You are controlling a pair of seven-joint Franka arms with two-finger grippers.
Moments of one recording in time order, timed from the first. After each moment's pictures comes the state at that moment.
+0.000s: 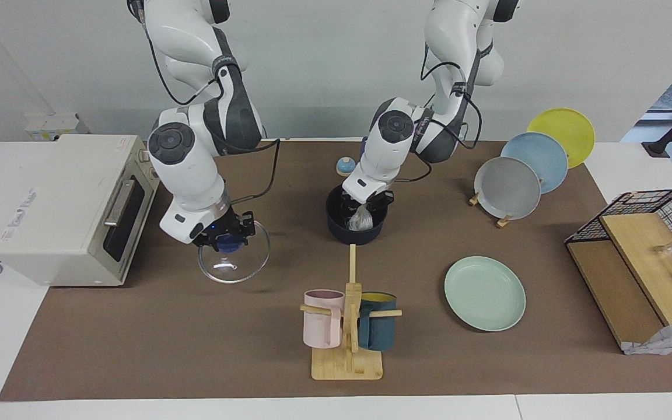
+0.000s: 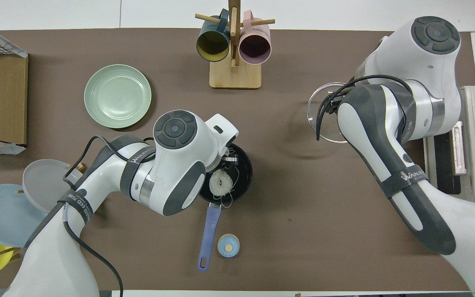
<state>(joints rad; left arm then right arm) -0.57 0.25 -0.09 -1.89 -0.14 2.13 -0.50 0.25 0.35 -0.04 -1.54 0.06 1.84 0.00</state>
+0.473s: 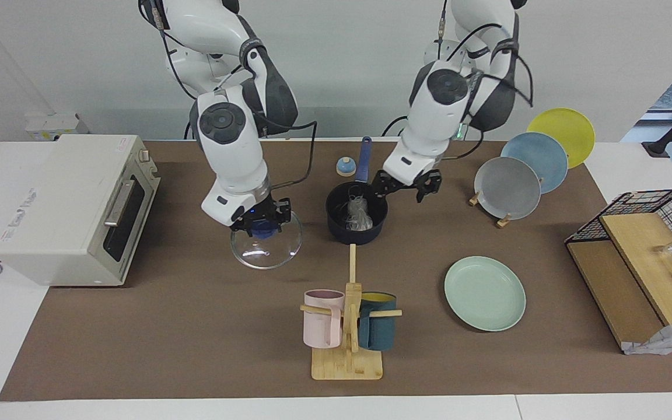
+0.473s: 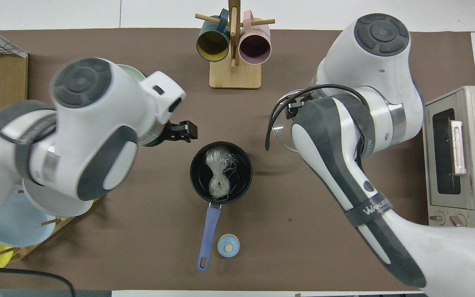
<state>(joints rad) -0.50 0.11 0.06 -1.71 -0.09 1.81 -0.41 0.39 0.35 -0.03 -1.49 0.06 1.80 0.23</state>
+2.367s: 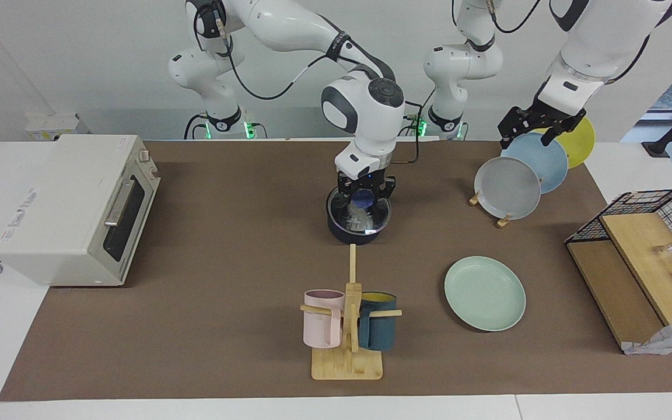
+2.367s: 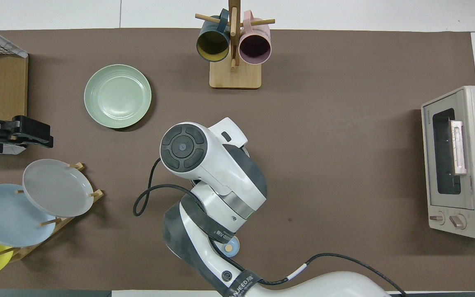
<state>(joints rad) -0.03 -0.03 -0.11 -1.57 -0.03 1.44 -0.16 0.76 0.45 -0.01 -1.49 -0.05 1.91 0.90</state>
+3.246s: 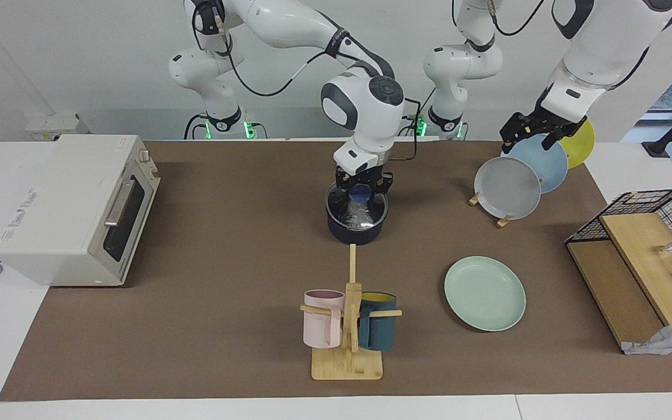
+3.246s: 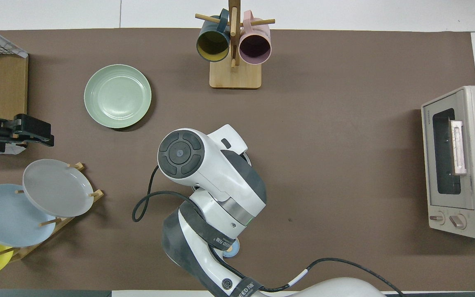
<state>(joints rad) -0.01 -0.03 -0.12 -1.58 -0.03 1.45 -0.16 0.76 0.41 0.00 -1.55 -0.05 1.88 0.91</state>
